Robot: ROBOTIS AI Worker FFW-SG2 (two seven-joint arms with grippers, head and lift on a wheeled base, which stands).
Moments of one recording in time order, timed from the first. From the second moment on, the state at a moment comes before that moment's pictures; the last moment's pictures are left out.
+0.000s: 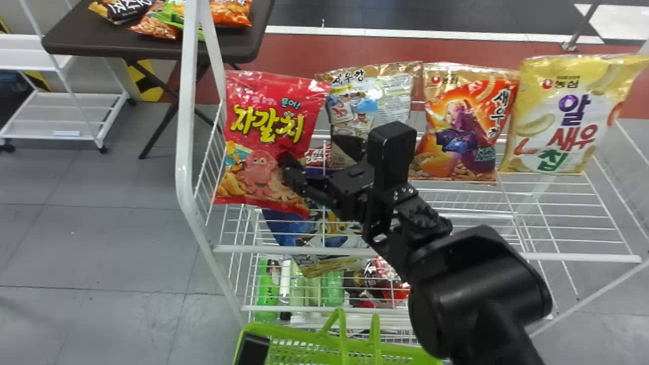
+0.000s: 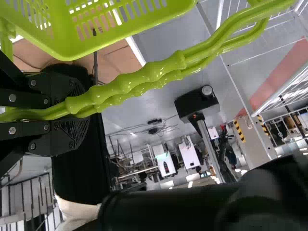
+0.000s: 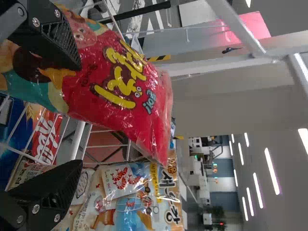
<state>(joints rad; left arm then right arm) 0.59 0.13 -0.17 -2.22 0.21 1.29 -1.06 -0.01 0.00 0.35 -1.71 -0.11 0.32 0.24</state>
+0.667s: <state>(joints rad) 0.56 0.13 -0.16 -2.19 0.22 1.29 -1.06 -0.10 0.00 0.36 -1.67 -0.17 0.53 0.42</state>
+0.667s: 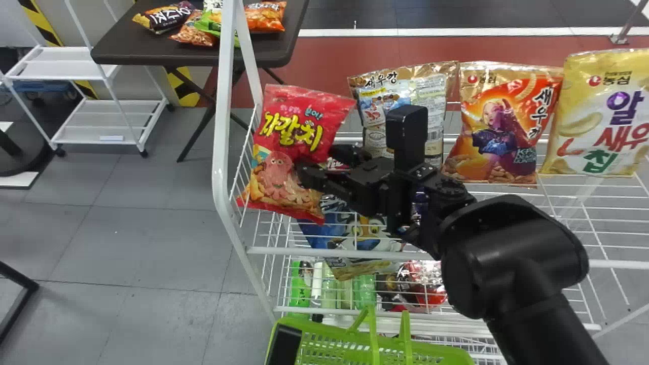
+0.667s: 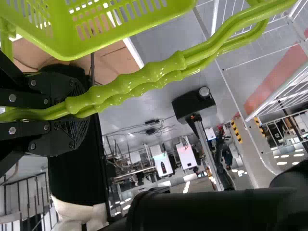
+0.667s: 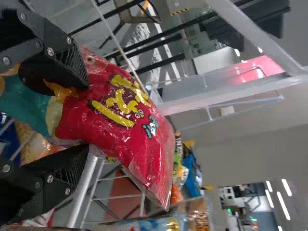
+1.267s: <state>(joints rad) 0.57 0.13 -0.15 -2.21 0.22 1.28 -1.07 0.16 -0.07 0.26 -2.21 -0.07 0.73 0.47</state>
